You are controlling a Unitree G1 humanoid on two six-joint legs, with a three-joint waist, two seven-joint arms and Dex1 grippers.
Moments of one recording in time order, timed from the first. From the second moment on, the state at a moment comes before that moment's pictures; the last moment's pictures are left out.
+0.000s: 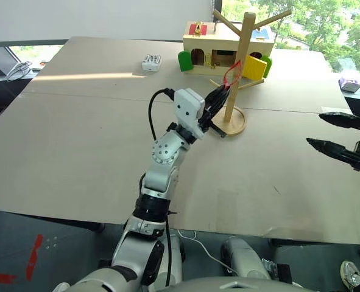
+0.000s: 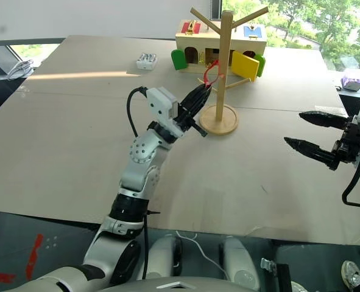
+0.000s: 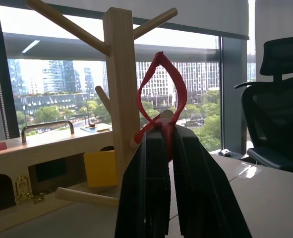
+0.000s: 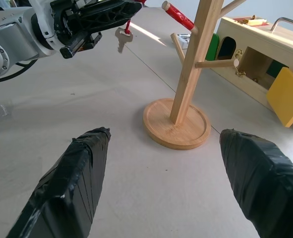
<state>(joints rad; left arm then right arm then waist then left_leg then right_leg) -0.58 0.01 -0.13 0.07 -0.17 -0.12 -0.49 -0.11 -0.96 -0.48 -0.23 0.75 0.41 1.11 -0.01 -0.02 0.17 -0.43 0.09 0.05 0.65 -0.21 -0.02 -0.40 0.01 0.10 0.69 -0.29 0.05</state>
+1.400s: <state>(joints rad) -0.63 -0.03 -0.12 0.24 -0.13 -0.16 -0.43 -0.07 -0.93 -0.49 -0.26 0.75 0.41 1.07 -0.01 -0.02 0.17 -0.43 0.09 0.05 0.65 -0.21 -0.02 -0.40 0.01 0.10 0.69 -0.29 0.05</state>
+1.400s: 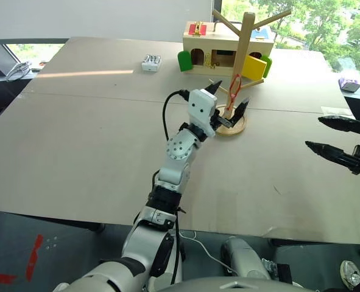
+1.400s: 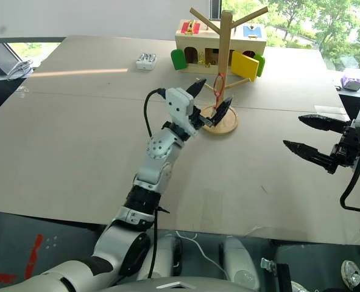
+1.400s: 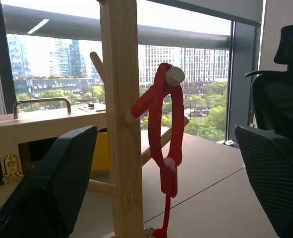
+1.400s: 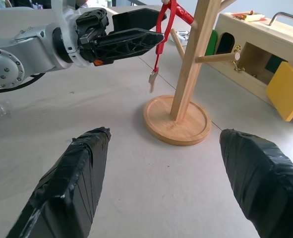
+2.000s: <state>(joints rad) -0.27 0.22 0.19 0.02 -0.13 0.02 -0.23 -0.17 -0.32 -0.34 -0.04 0.30 0.04 0.39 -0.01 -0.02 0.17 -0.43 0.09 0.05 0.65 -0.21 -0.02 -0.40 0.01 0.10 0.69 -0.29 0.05</state>
